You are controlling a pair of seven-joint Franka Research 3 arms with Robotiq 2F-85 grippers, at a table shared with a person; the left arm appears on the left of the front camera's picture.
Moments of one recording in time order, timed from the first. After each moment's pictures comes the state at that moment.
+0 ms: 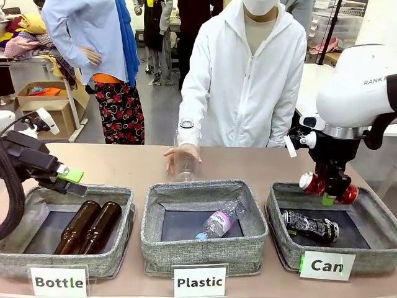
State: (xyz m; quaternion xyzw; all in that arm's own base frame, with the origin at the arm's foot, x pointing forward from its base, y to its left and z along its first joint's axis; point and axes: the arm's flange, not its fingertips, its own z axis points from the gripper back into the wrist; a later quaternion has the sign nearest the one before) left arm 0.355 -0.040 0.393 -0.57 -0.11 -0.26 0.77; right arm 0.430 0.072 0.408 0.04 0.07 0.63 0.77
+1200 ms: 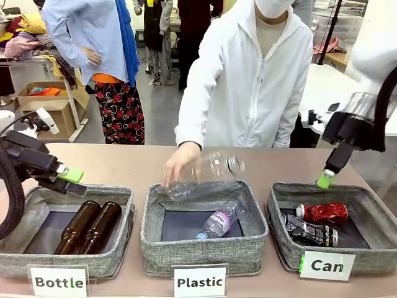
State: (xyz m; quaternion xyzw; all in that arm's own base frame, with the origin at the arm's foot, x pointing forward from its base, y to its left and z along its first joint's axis) left arm 0.355 -0.039 0.394 -0.57 -0.11 -0.26 0.77; right arm 0.441 0.024 0.430 0.34 0.09 0.37 0.86
